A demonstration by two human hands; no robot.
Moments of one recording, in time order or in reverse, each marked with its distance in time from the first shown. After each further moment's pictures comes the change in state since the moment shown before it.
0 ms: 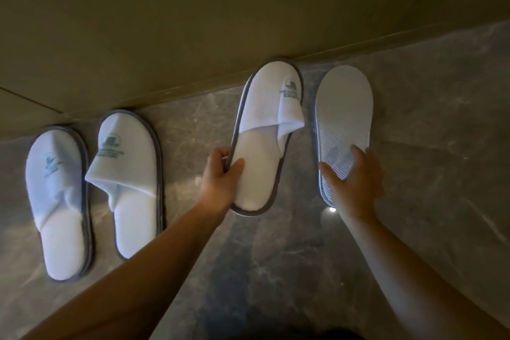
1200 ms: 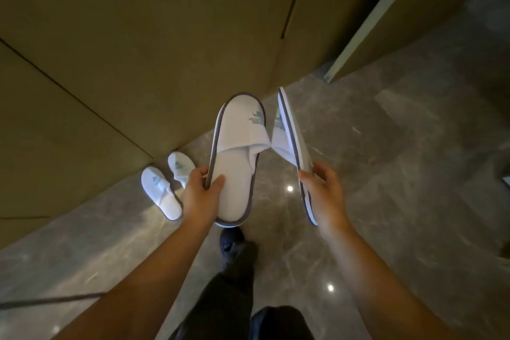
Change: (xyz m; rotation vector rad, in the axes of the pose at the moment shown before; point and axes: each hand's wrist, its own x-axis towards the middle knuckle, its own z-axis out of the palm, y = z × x) left_hand -0.399 0.384 -0.271 0.231 -0.213 0.019; right_hand -0.398 -0.324 -0.437 0.867 0.089 0.399
